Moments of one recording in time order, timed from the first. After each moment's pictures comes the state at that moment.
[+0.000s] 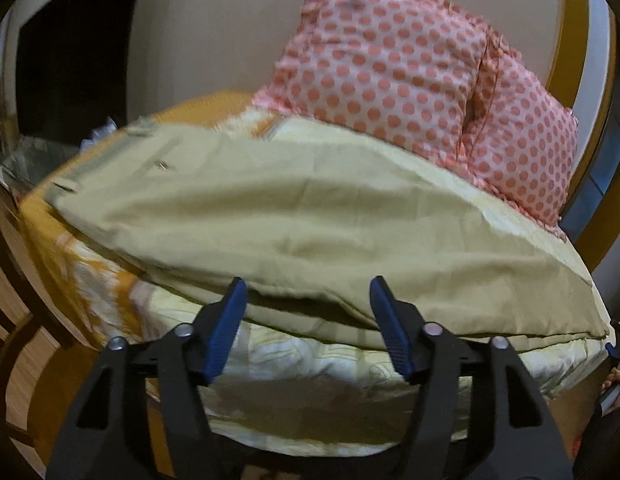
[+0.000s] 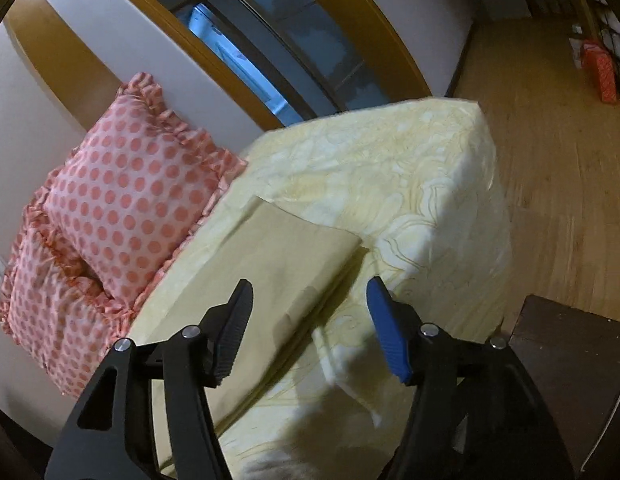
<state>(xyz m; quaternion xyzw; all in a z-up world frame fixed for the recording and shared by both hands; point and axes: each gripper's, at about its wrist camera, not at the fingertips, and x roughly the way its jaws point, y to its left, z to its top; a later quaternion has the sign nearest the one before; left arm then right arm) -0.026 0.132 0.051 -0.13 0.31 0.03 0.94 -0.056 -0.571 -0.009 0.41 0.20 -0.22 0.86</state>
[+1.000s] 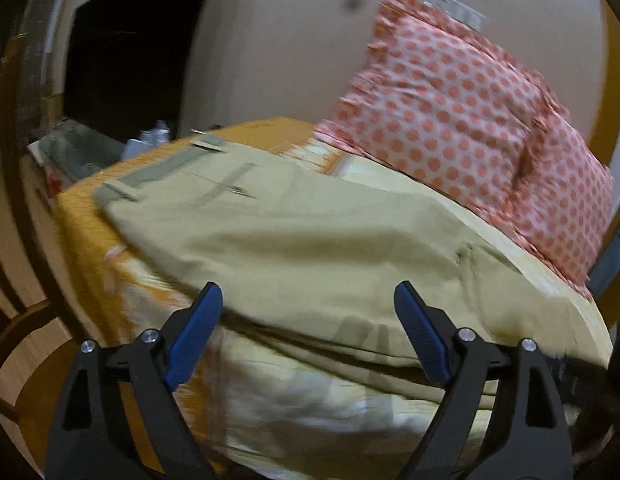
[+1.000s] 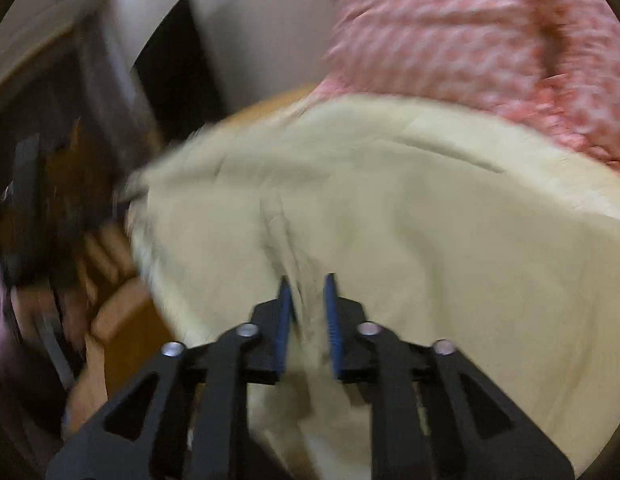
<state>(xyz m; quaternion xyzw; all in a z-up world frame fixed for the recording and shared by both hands) -0.020 0.190 0.038 -0.17 0.27 0.12 0.94 0.032 -0.140 0.026 -0.03 0.36 0.38 0.85</state>
